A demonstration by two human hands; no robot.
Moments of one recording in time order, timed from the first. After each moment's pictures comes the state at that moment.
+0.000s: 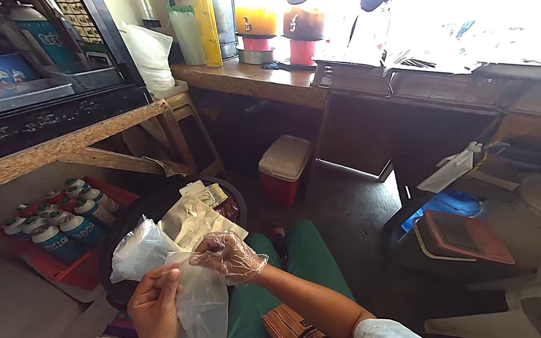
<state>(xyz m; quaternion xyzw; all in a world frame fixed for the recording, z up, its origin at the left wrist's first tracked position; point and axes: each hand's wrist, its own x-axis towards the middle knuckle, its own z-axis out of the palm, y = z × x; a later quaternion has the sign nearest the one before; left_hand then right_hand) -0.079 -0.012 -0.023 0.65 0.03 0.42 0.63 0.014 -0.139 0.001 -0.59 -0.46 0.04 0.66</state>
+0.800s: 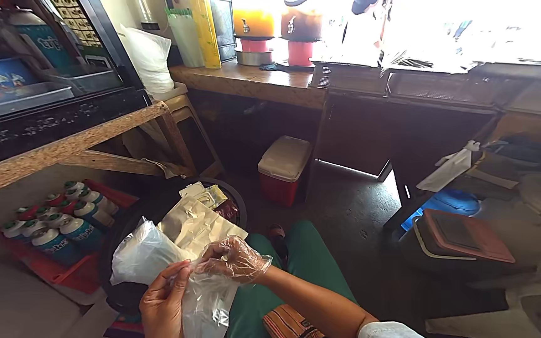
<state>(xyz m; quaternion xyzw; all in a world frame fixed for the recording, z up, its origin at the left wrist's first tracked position) -0.081 -0.022 -0.020 0.63 0.05 0.36 0.69 0.014 -0.150 -0.006 -0.60 -0.45 0.09 0.65</state>
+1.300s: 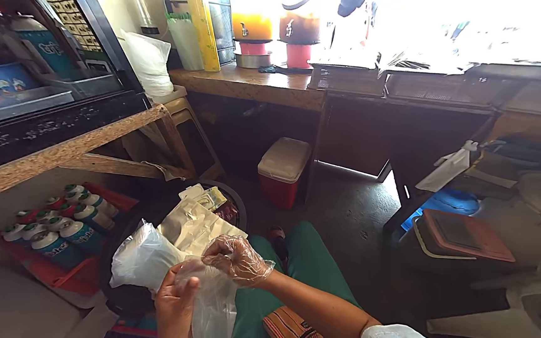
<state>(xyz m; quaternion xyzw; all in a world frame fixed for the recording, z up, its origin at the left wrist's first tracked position) -0.077 -0.026 -0.035 0.66 0.04 0.33 0.67 0.015 -0.150 -0.019 -0.61 -0.43 0.01 0.66</state>
